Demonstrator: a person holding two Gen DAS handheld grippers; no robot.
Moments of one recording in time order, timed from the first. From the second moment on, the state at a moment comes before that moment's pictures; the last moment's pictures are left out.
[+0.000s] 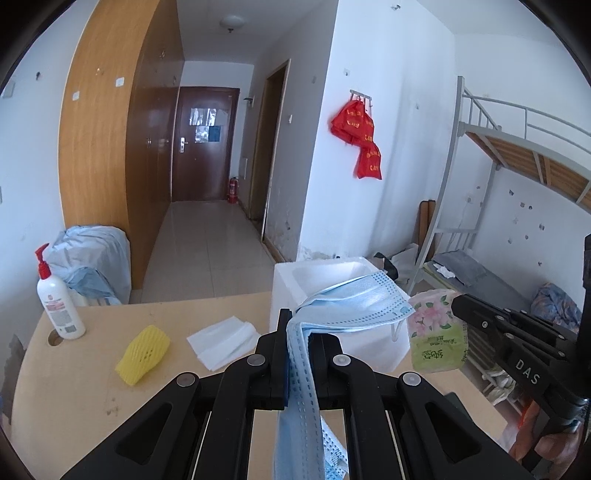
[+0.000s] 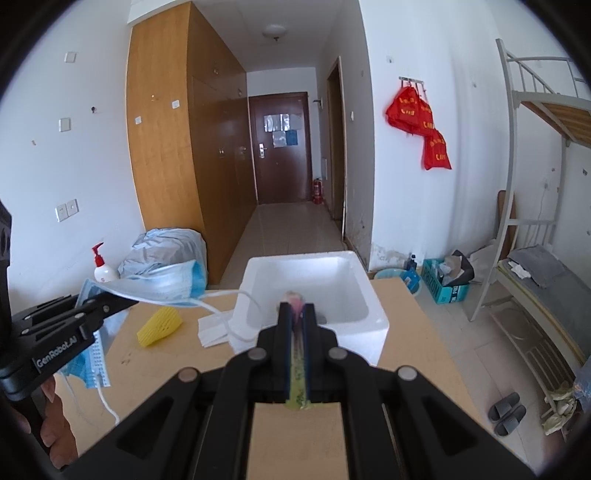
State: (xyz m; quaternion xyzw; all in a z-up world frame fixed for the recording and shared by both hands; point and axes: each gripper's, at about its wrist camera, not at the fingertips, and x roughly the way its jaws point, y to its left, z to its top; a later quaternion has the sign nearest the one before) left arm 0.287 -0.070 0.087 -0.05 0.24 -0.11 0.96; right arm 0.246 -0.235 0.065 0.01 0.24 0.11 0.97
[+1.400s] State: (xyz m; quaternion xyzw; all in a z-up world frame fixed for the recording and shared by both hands) left arm 0.378 -0.084 0.066 -0.05 0.27 -0.12 0.96; right arm 0.344 -0.246 0.052 0.02 0.26 0.08 0.96
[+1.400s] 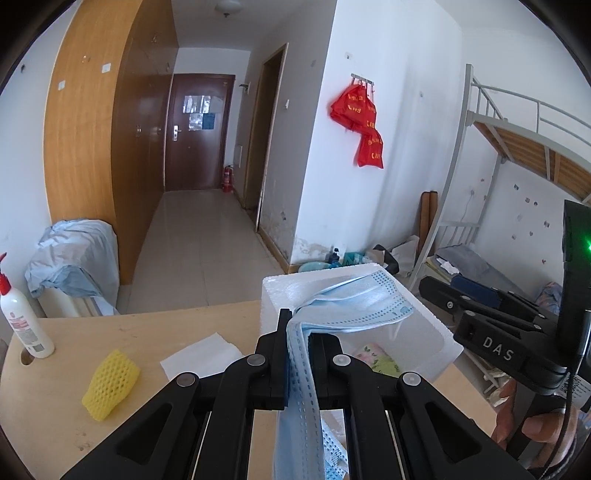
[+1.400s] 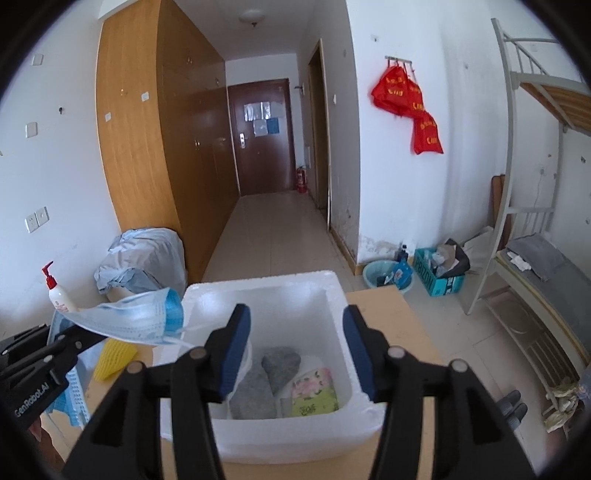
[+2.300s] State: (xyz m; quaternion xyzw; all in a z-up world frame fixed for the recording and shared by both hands) left arm 0.396 -0.117 0.069 -0.04 0.27 -0.15 0.95; right arm 0.328 -0.289 0.059 0.05 0.24 0.03 0.97
